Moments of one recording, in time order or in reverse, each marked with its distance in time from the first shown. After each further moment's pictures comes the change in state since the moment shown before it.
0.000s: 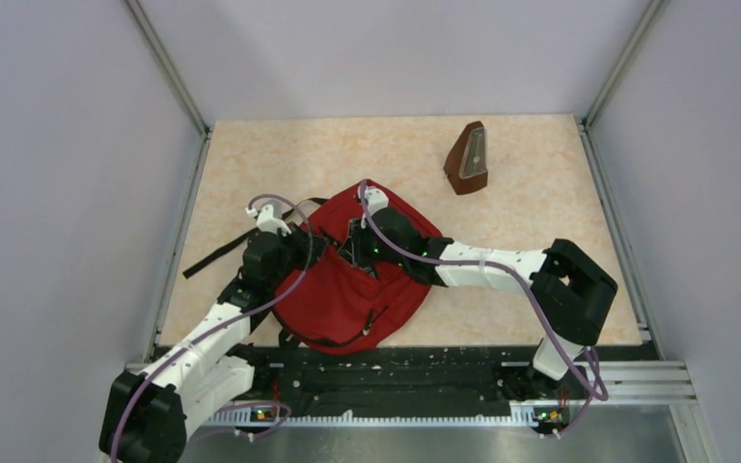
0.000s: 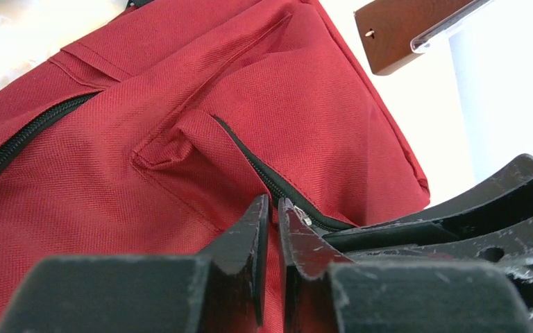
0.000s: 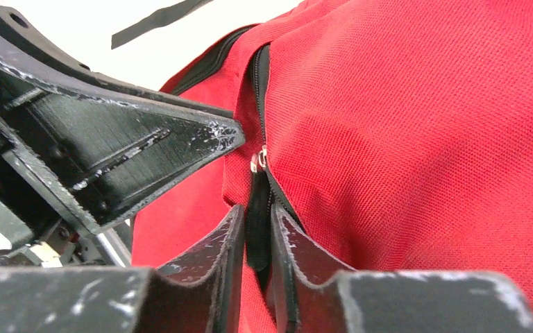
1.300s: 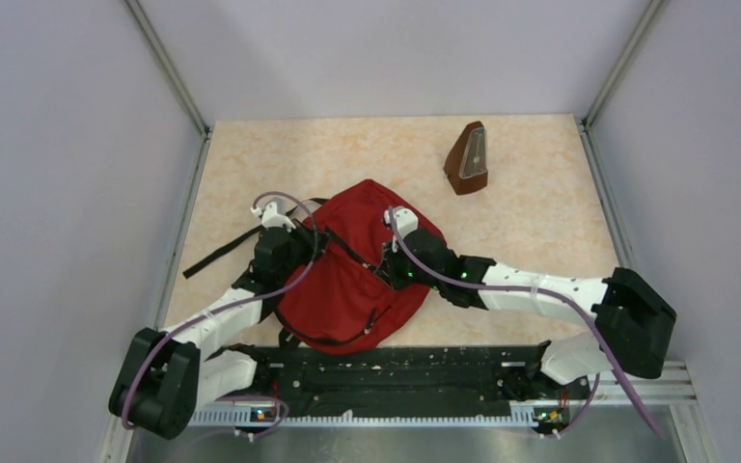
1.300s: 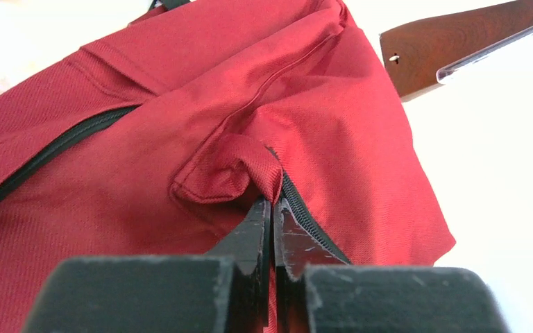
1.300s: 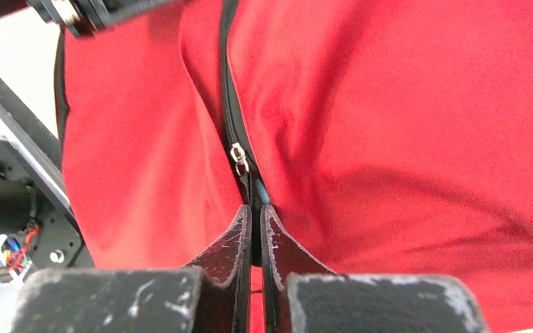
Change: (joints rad) left arm 0.003 0.202 -0.026 0.198 -0.066 -0.081; right arm 0.025 -0.282 -0.227 -0.137 0.055 -0.124
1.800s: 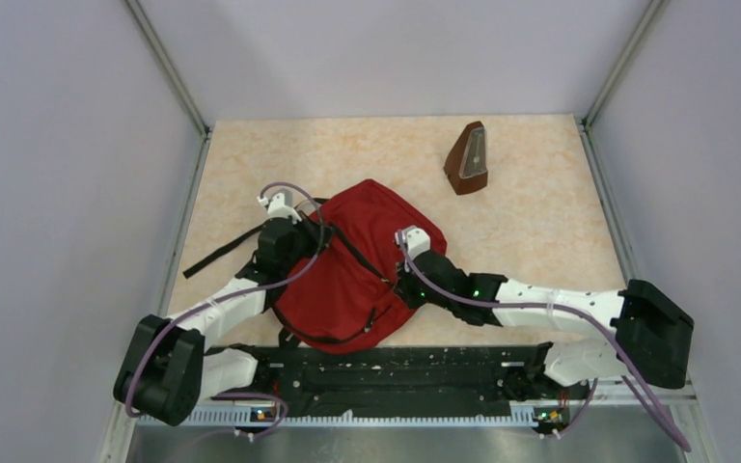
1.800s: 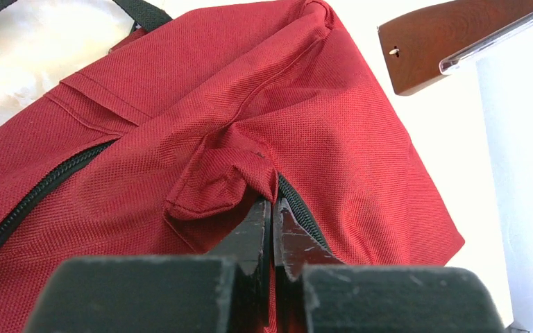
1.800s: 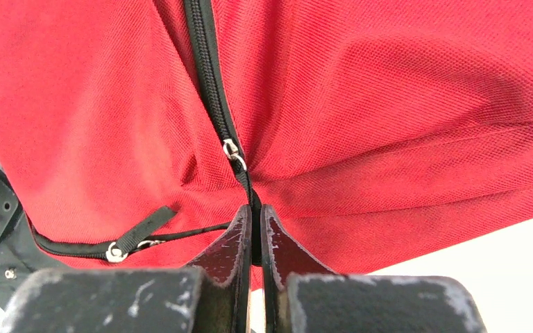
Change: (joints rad) left arm 0.000 0.079 0.084 -0.003 0.027 0.079; right arm 0.072 -0.123 -0.146 -0.103 0.115 0.004
